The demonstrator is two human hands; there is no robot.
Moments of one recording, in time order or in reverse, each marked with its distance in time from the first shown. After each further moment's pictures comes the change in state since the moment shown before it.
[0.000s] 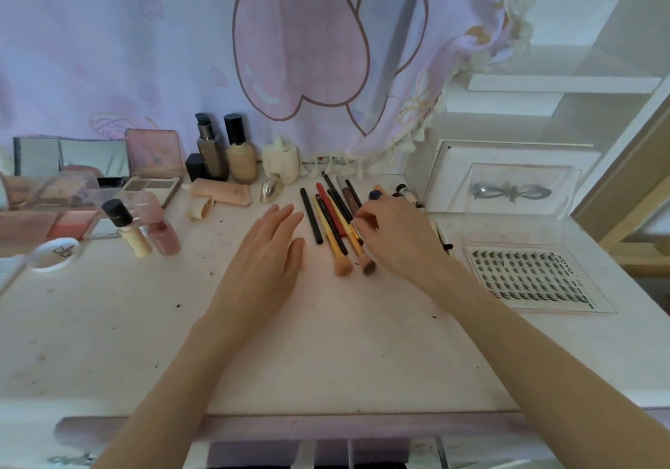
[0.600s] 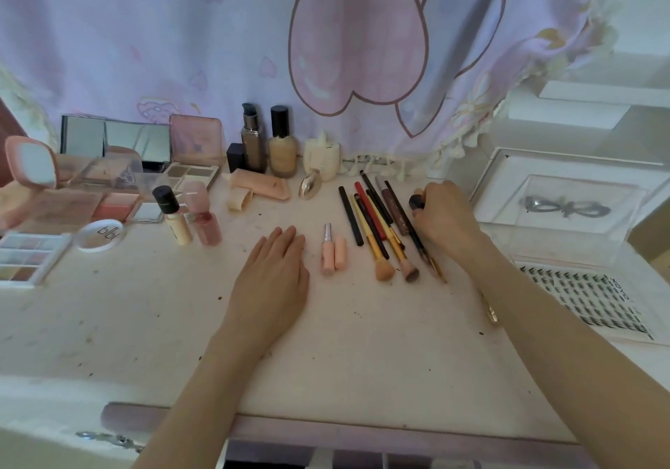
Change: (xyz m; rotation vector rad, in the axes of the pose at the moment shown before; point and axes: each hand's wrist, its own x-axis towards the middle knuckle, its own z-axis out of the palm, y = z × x) left_hand -0.016 -0.041 0.002 0.208 -0.147 -0.143; right_hand 0.060 0.030 0.033 -0.086 -0.021 0.246
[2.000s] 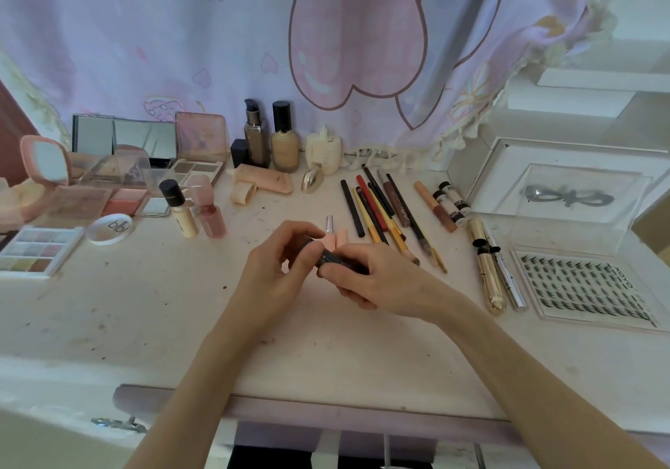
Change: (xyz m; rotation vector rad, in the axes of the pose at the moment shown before) left_hand -0.017 0.003 -0.012 -0.898 0.243 0.186; right_hand -0.108 -0.062 -0.019 0.701 -0.649 -0.357
